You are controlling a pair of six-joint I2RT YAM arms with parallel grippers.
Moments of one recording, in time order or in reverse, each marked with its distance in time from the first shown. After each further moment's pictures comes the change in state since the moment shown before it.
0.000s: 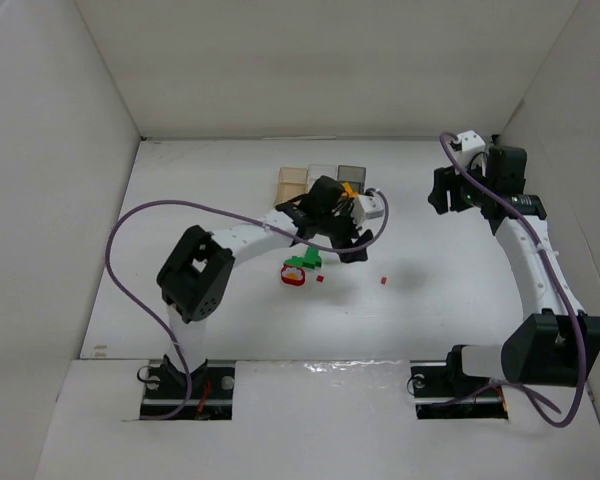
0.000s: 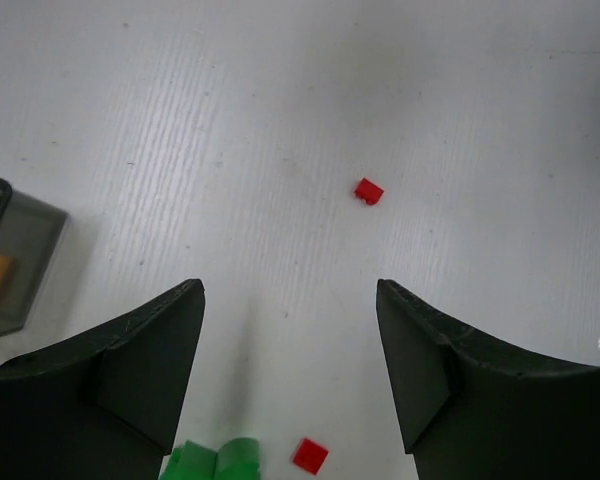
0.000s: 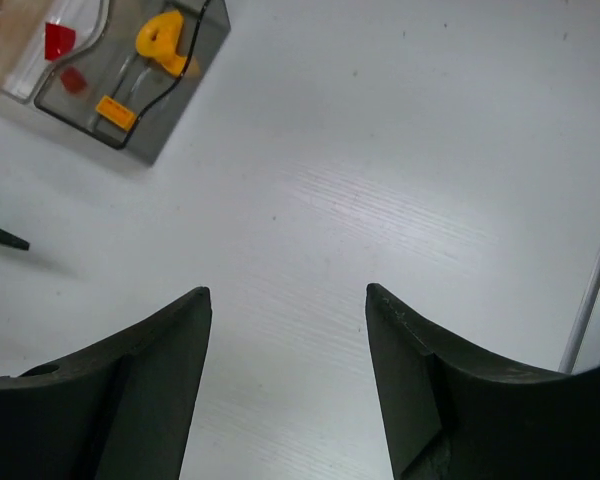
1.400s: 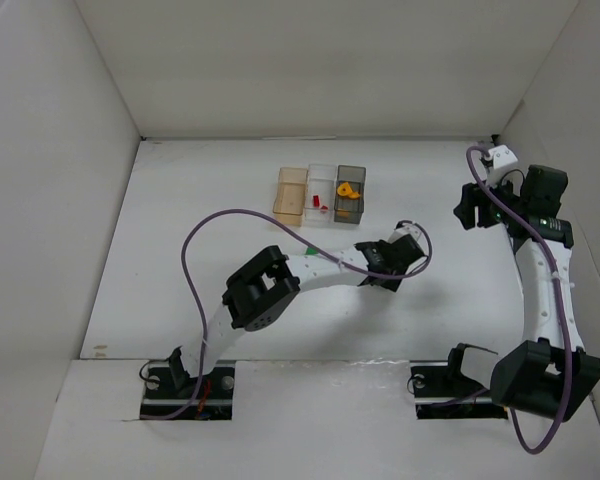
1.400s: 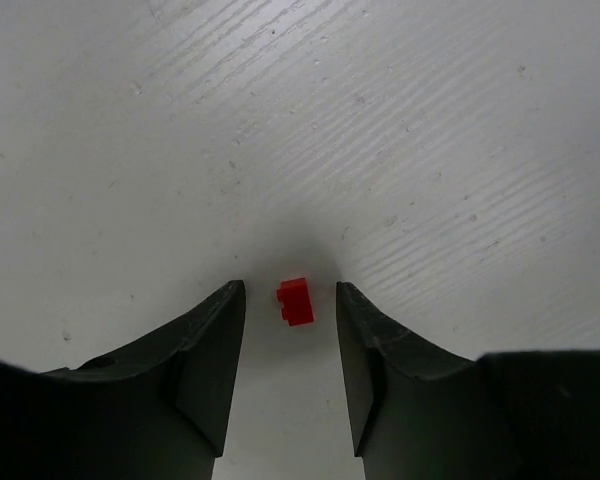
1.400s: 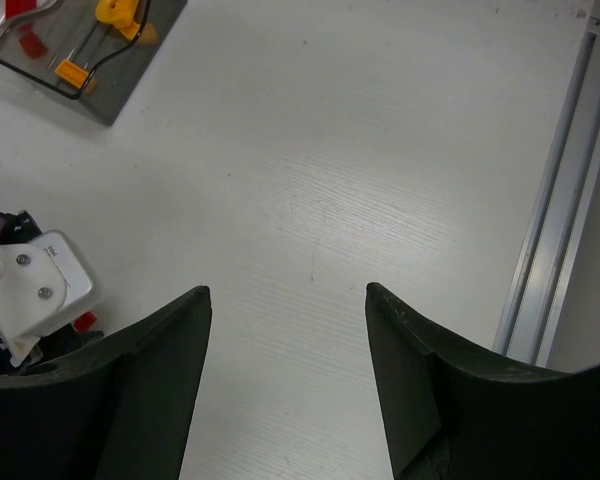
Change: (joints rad) left arm -0.395 0.392 0.417 -0.319 -0.885 -0.790; right arm -0.224 -0.170 -0.127 -0.069 -0.139 -0.139
